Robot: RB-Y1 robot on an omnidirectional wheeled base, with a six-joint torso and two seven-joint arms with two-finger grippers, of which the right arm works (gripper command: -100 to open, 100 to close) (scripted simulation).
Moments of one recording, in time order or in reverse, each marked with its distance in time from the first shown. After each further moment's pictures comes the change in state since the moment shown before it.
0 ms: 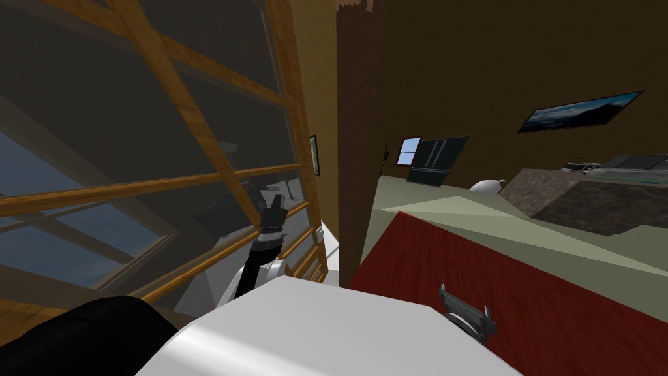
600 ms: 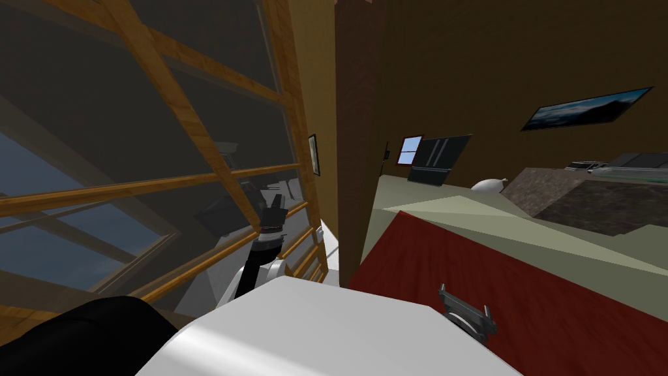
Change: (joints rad) arm 0.000 0.000 0.000 0.000 0.000 0.000 0.000
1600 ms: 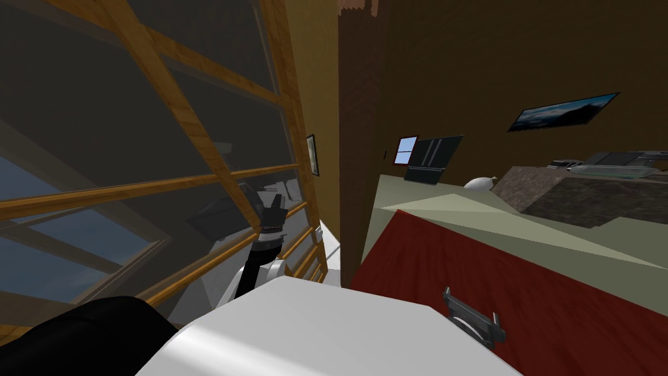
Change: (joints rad) arm 0.012 0.004 -0.010 -0.007 -0.029 -0.024 -0.009
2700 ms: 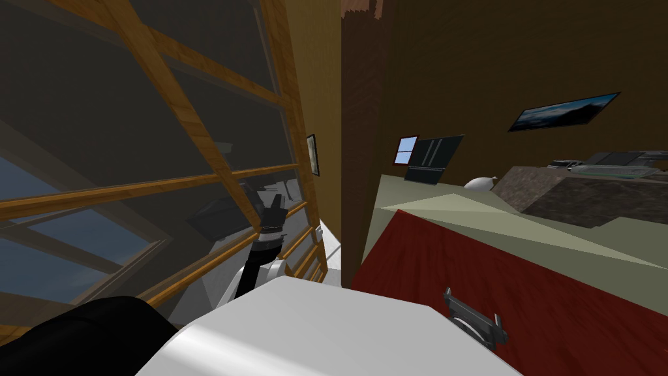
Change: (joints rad) arm 0.002 0.001 -0.002 -0.002 -0.005 -0.004 -0.001
